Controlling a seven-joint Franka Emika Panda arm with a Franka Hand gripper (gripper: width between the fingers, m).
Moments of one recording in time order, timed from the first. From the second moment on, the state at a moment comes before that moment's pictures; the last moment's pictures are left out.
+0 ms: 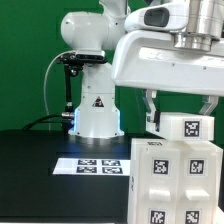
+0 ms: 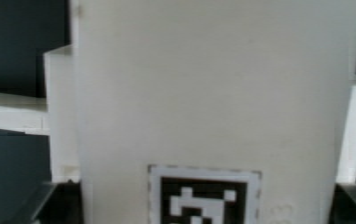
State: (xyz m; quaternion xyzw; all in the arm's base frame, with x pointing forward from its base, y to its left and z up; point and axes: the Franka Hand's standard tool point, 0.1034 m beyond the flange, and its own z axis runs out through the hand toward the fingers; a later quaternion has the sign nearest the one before) arm 0.627 0.075 0.163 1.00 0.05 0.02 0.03
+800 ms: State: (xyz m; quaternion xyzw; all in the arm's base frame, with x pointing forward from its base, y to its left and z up) arm 0.629 0.077 0.163 0.98 -0.19 0.03 0.02
